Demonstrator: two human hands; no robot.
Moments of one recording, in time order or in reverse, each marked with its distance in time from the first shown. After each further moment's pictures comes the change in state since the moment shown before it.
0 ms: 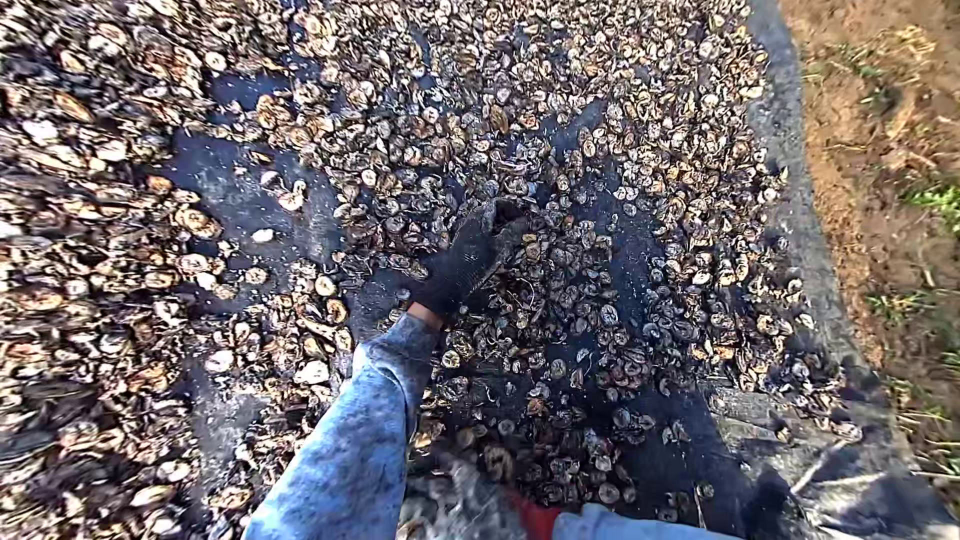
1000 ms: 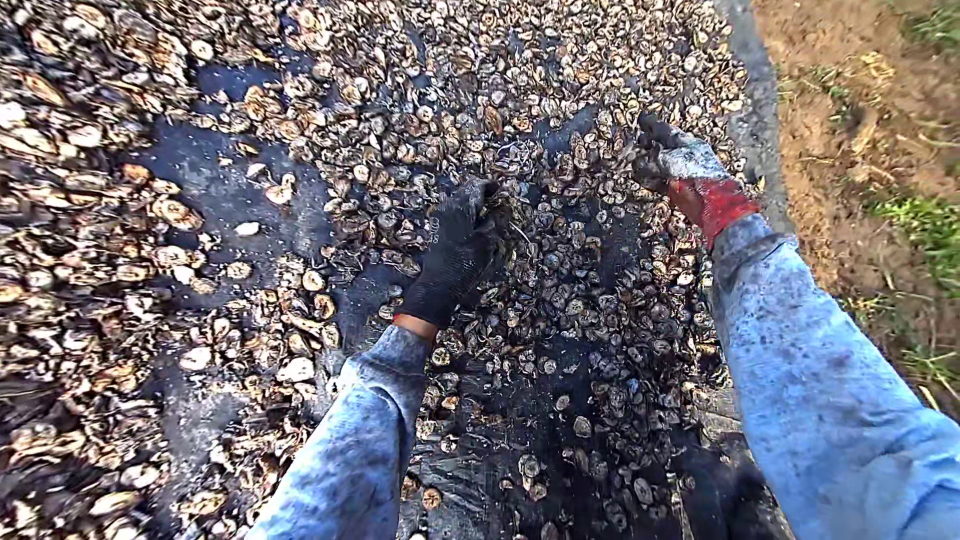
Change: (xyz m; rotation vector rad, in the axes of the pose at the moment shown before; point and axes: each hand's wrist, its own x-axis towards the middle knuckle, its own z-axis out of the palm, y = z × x) left_hand -0.017 0.024 -0.006 0.032 0.246 0.135; right_hand 0.037 0.168 -0.420 0.048 0.667 0.625
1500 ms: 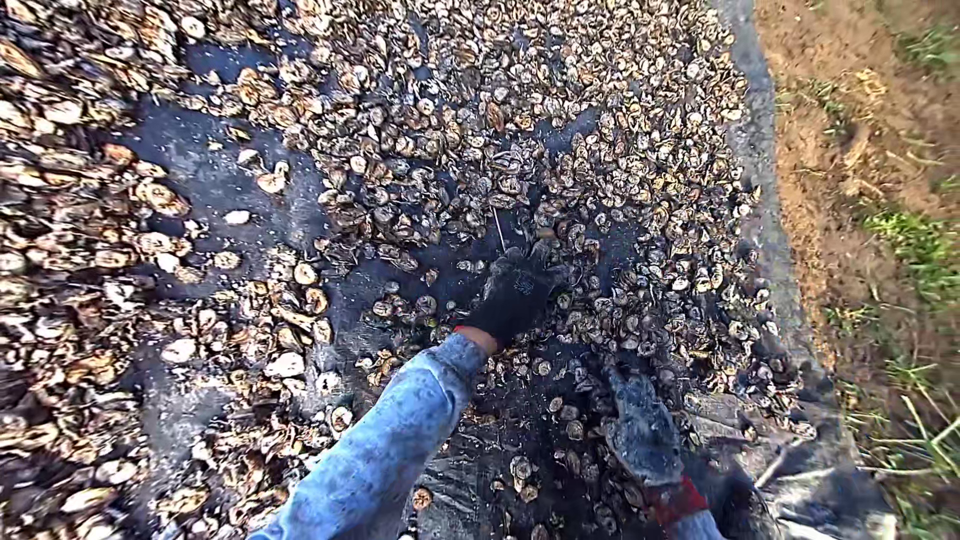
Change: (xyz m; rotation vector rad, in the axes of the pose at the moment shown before) left_hand -0.041 -0.024 0.075 0.558 -0.524 0.100; right_hand -0.303 0.058 0.119 -0.596 0.005 0.150
